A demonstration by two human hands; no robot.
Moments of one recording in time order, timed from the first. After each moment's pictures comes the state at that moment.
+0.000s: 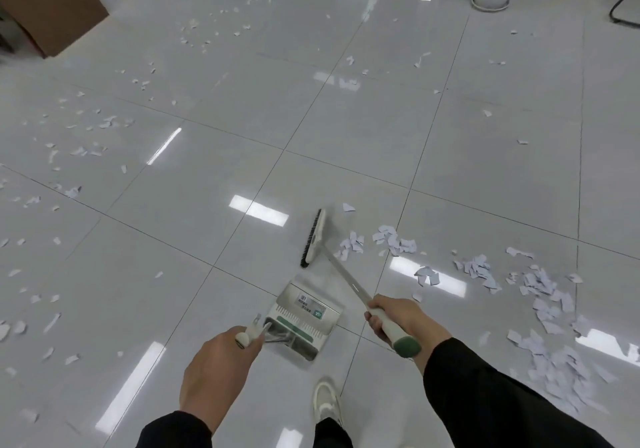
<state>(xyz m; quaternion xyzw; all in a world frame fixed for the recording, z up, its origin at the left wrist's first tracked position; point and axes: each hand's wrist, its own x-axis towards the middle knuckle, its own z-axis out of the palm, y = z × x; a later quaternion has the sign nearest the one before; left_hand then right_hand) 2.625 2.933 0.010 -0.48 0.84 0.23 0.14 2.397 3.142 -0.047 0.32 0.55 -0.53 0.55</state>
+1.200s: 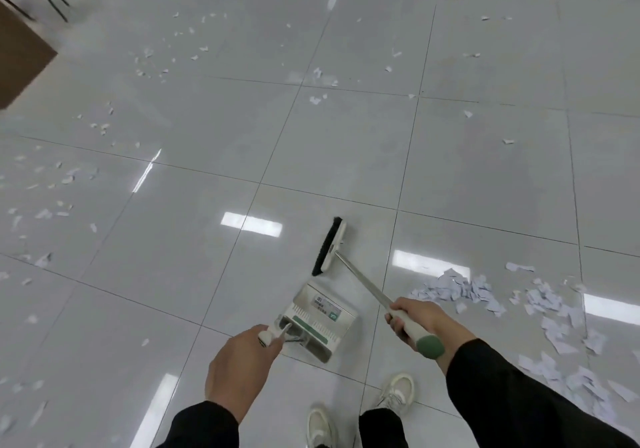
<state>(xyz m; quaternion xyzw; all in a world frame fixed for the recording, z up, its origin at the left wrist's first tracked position) 2.373 2.876 0.024 -0.40 0.86 0.23 0.20 2.183 3.122 -0.056 0.38 0.49 -0.58 0.53</state>
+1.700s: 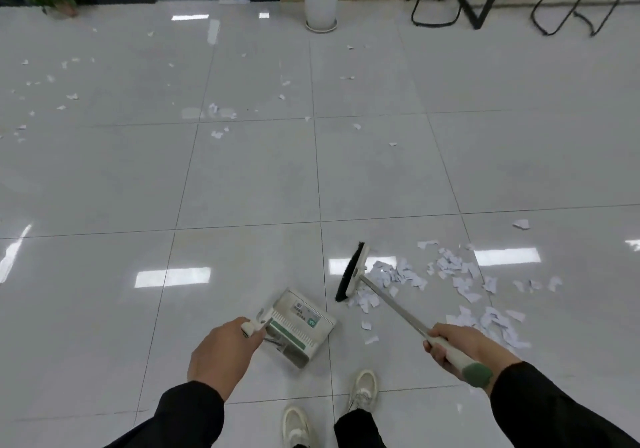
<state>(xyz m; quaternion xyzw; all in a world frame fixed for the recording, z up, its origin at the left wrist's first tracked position) 2.295 2.875 0.026 -0.23 0.92 0.23 0.23 2.240 3.270 0.010 0.50 0.50 -0.60 0.38</state>
